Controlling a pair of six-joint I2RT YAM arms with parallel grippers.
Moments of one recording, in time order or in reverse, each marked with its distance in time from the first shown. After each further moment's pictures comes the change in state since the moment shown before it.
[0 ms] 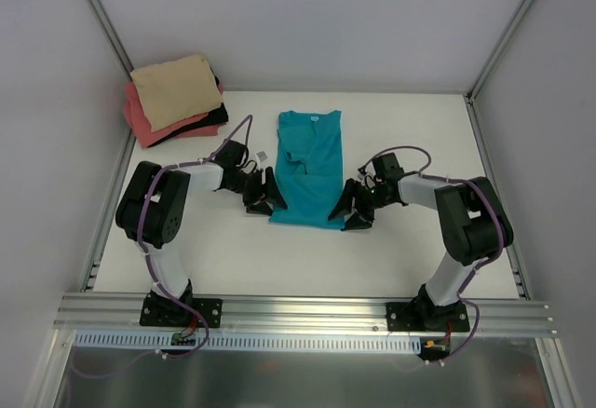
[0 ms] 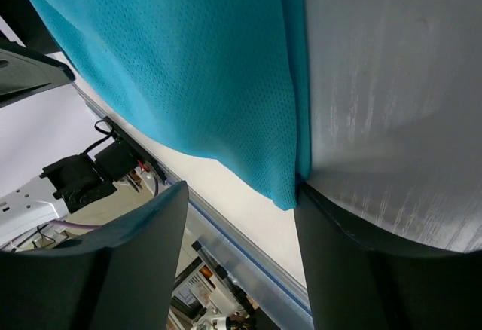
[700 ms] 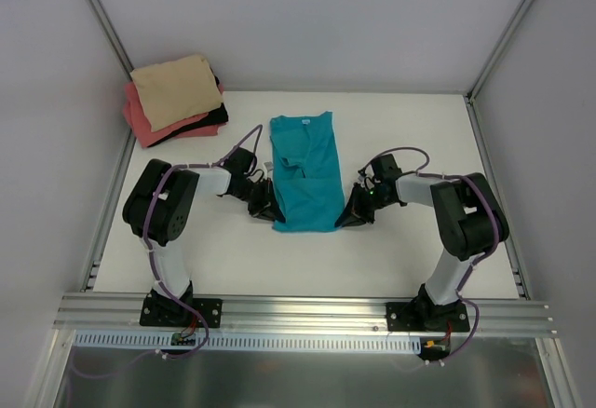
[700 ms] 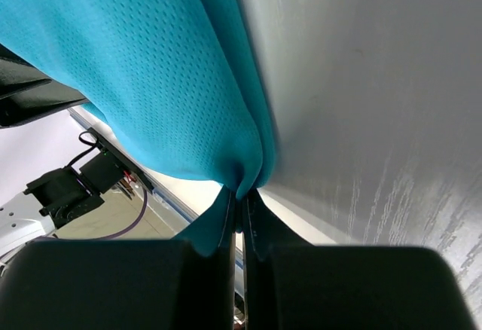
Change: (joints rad) left arm -0.060 0.042 -0.025 0.015 0.006 -0.026; right arm 0.001 0.043 0.011 -0.002 0.039 -0.009
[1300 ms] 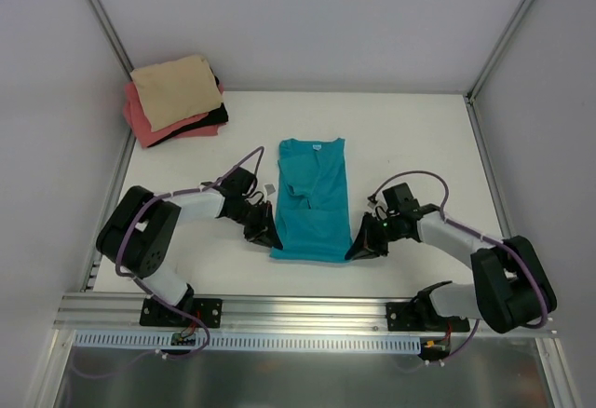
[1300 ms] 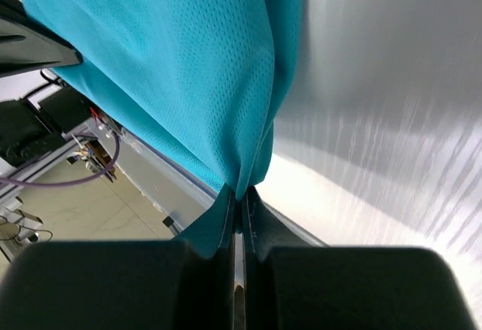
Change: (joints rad) left arm -0.082 -0.234 -0.202 -0.088 0.004 -0.034; right arm 0.058 -0.443 -0.309 -0.117 0.014 0.009
